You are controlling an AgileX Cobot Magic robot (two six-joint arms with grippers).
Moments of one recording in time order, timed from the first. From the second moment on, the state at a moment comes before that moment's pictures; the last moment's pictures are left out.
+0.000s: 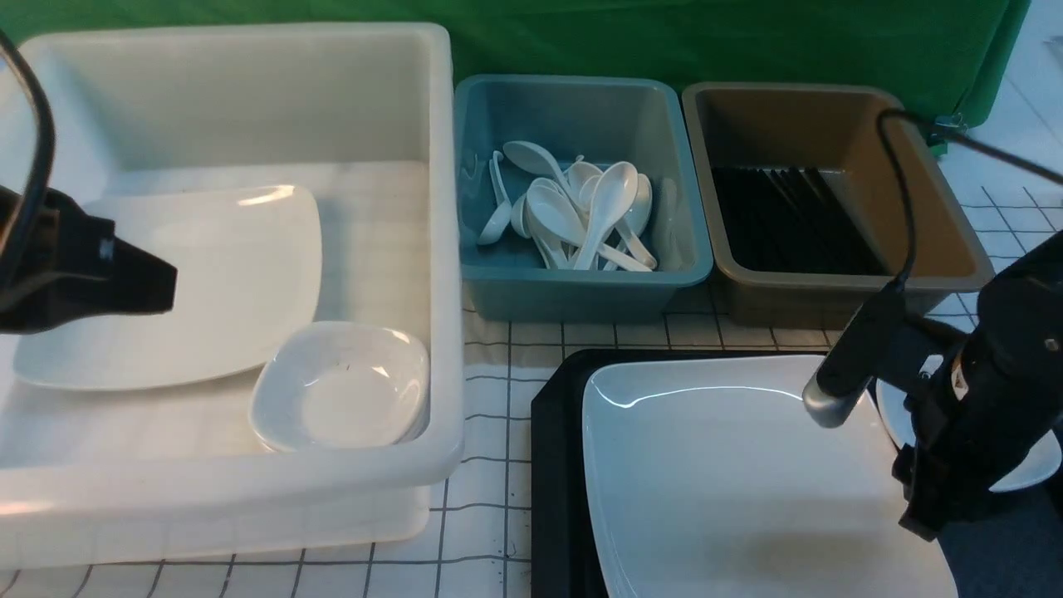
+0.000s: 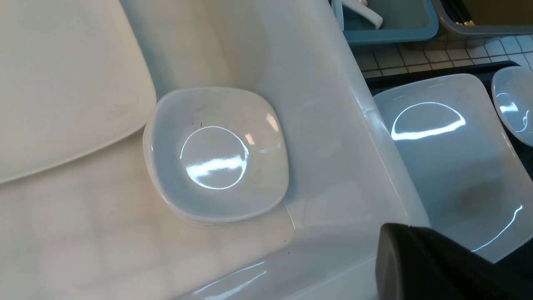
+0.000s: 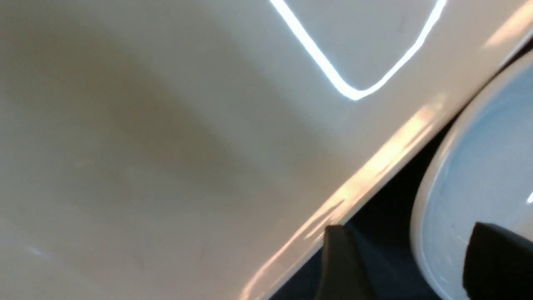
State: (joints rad) right arm 0.38 1.62 -0.92 -0.35 0.83 -0.37; left arm 0.15 1.01 -1.03 -0.60 1.09 0.38
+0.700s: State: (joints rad) right arm 0.34 1.74 -0.89 -0.62 0.75 -0.37; left arm 0.15 1.01 -1.03 -0.60 1.10 0.38
